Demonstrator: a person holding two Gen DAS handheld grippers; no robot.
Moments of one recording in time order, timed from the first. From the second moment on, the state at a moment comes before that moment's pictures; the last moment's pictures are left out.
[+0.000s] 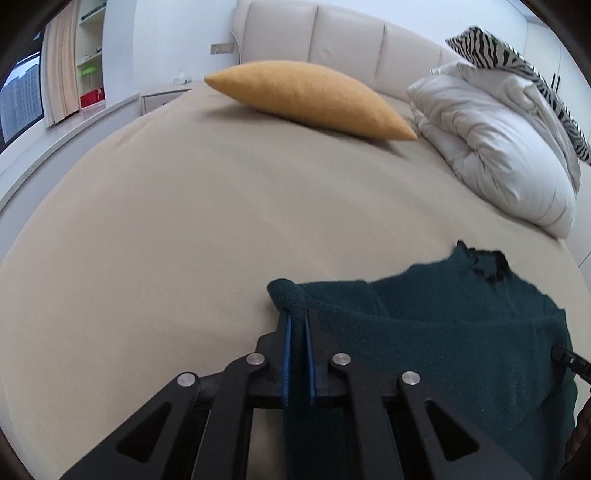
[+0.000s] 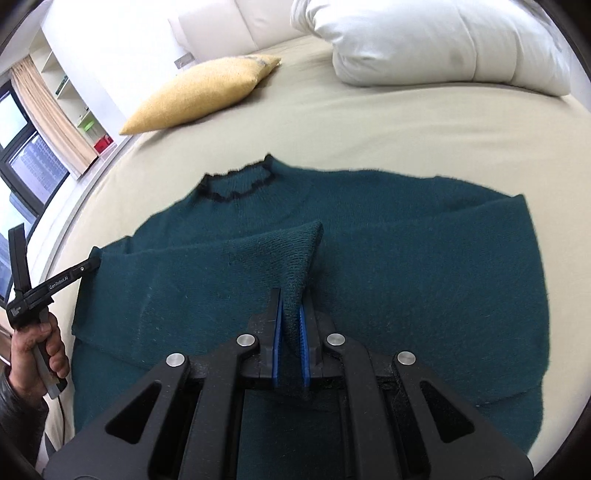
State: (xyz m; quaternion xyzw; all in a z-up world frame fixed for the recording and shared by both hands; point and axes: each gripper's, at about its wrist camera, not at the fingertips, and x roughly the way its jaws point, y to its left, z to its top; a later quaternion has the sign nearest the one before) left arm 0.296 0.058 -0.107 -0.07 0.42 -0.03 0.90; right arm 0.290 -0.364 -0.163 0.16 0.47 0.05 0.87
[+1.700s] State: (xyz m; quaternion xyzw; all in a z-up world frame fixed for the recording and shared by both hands) left arm 0.225 0.055 -0.139 0.01 0.44 -0.05 0.90; right arm 0.267 -0.357 -0.126 0.22 0.42 0.07 0.88
